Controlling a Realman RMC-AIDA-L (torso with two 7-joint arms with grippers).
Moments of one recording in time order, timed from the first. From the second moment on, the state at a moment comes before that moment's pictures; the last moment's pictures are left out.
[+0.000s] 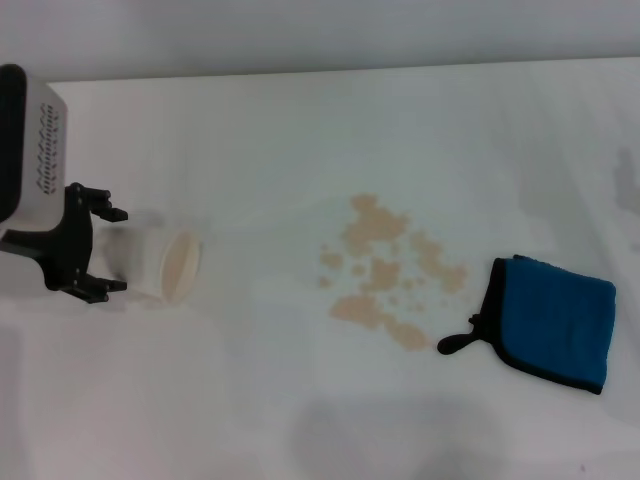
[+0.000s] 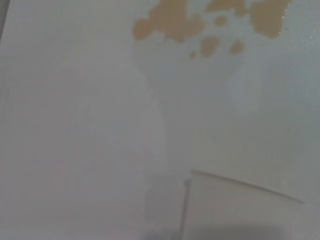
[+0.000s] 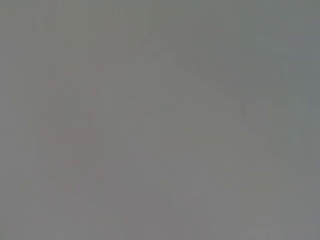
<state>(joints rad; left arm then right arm) -0.63 -2.06 1.16 1.04 -0.60 -1.32 1.85 0.39 2.01 -0.47 0.13 2.36 1.34 -2.65</state>
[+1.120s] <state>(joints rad) -0.64 -2.07 1.15 0.85 -0.78 -1.13 1.97 0.39 2.01 -0.48 0.08 2.34 1.32 -2.62</state>
